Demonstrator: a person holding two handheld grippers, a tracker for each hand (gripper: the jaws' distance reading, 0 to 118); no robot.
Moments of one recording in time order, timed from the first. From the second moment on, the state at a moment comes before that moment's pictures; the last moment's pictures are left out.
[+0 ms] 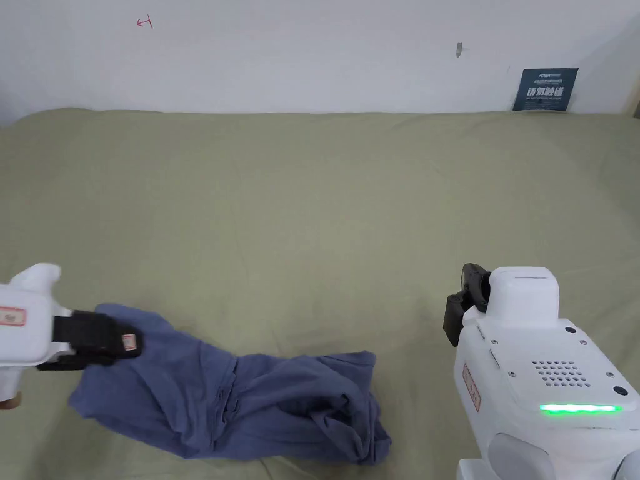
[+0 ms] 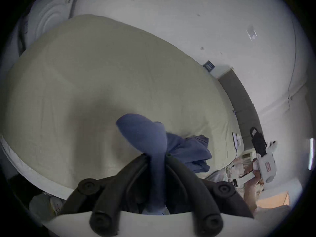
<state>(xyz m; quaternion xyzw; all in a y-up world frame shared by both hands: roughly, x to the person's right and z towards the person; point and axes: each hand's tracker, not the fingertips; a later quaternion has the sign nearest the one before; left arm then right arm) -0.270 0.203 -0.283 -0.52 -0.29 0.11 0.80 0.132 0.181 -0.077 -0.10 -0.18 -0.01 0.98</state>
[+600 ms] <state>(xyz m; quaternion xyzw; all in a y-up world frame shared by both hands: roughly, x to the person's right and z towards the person) -0.036 0.118 -0.253 -0.57 -0.38 0.00 0.73 0.157 0.173 -0.062 -0.12 -0.20 -0.01 0.97</state>
